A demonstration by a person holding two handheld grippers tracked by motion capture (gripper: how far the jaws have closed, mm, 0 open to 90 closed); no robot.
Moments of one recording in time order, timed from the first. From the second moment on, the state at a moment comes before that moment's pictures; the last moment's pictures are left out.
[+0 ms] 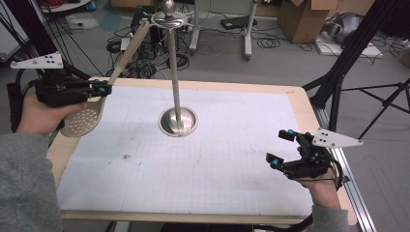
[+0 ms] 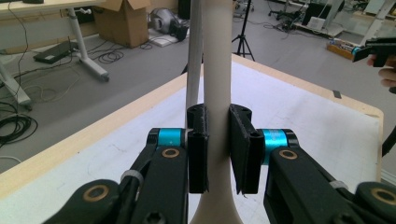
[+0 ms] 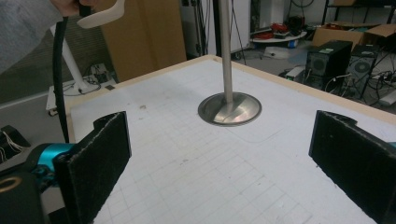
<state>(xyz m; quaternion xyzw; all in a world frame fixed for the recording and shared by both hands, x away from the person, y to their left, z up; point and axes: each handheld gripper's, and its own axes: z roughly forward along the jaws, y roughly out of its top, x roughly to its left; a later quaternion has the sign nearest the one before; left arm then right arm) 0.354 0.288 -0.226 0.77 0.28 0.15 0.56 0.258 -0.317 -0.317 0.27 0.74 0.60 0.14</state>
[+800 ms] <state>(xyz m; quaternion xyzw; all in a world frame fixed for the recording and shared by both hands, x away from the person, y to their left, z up) 0.369 0.259 -0.237 0.78 0.29 0.14 0.53 0.257 -0.320 -0.316 0.28 0.73 0.60 0.14</state>
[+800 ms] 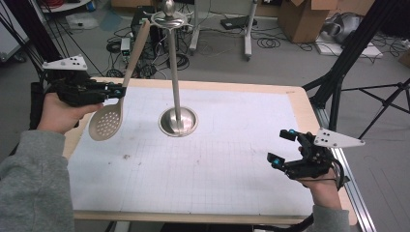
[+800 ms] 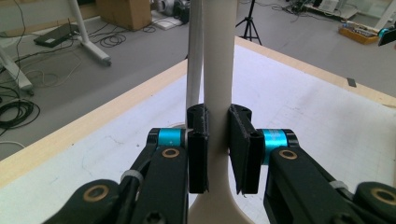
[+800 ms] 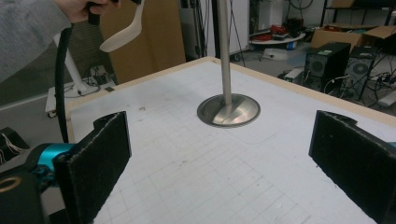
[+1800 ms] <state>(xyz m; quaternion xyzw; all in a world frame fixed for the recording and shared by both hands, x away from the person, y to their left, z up) 0.386 0.232 -0.250 0.79 0.30 0.14 0.51 0.258 -0.322 -0.317 0.28 0.73 0.61 0.14</state>
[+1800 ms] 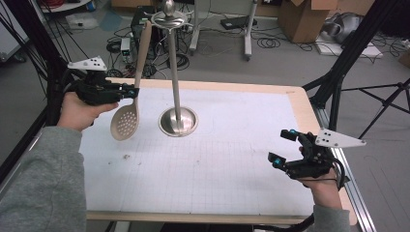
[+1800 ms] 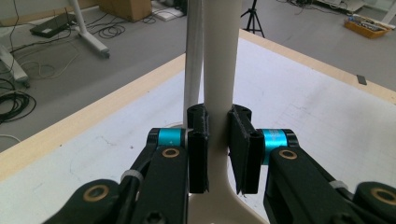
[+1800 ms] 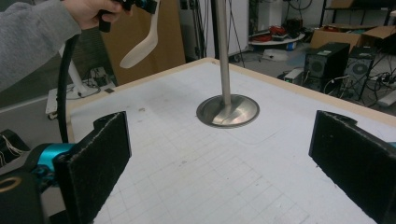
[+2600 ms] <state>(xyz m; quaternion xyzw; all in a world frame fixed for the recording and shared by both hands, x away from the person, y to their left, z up) 0.397 0.213 -0.258 0.79 0.31 0.14 0.51 0.257 -0.324 -0.317 0.28 0.73 0.61 0.14</state>
